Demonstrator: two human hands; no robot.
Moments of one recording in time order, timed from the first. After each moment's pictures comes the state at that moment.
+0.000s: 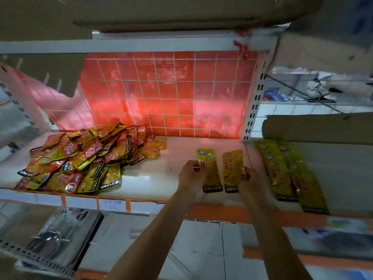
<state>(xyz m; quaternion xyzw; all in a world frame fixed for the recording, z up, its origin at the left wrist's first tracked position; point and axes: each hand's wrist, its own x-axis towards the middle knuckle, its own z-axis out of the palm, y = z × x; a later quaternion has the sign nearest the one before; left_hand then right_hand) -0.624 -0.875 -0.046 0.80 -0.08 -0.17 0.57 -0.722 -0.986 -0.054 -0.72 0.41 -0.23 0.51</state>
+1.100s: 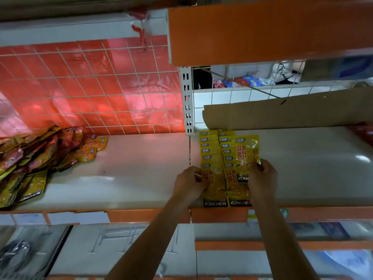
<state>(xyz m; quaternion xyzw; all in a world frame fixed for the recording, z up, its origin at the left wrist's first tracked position) -0.721 -1.028 -0.071 0.86 -0.24 -0.21 0.39 -0.826 -1.168 -0.068 -0.62 0.50 -0.35 0.50</state>
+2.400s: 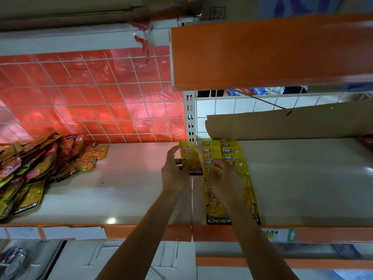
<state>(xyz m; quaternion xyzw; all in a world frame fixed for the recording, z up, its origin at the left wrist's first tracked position) -0.667 -1.039 -0.060 0.80 -0.15 -0.06 0.57 -0.769 -1.130 -0.050 -0.83 0.33 -0.22 0.38</state>
